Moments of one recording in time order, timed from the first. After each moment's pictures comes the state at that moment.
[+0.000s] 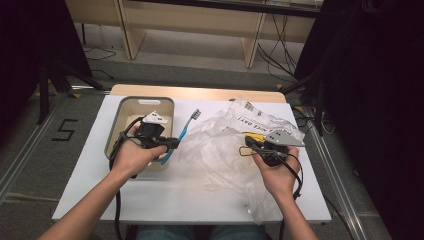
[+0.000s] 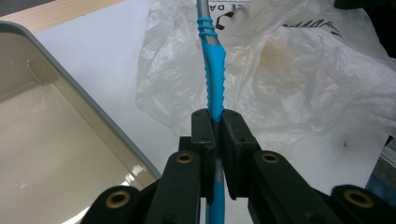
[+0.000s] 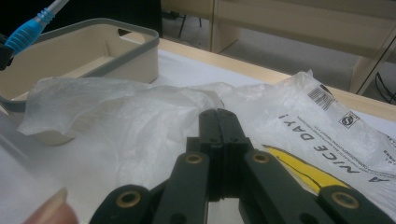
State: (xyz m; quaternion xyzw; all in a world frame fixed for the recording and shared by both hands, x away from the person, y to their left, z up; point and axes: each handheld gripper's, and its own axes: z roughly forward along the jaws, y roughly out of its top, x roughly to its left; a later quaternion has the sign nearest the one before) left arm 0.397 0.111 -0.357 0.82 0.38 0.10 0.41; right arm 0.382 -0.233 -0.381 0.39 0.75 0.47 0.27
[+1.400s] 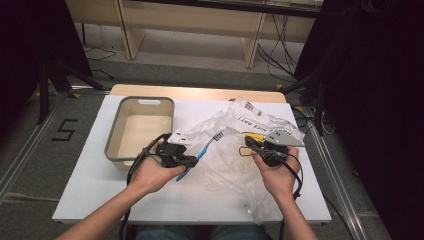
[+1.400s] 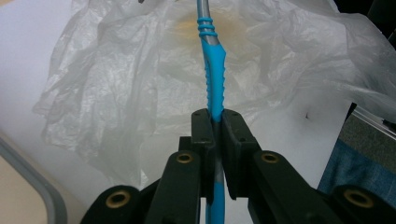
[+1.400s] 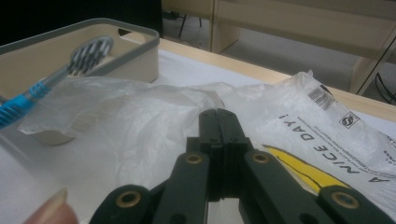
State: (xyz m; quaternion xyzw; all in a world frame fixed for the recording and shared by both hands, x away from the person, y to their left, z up) left arm 0.370 0.060 -0.376 0.86 0.32 0.08 0.40; right arm 0.382 -0.233 -0.381 0.39 0.75 0.47 0.27
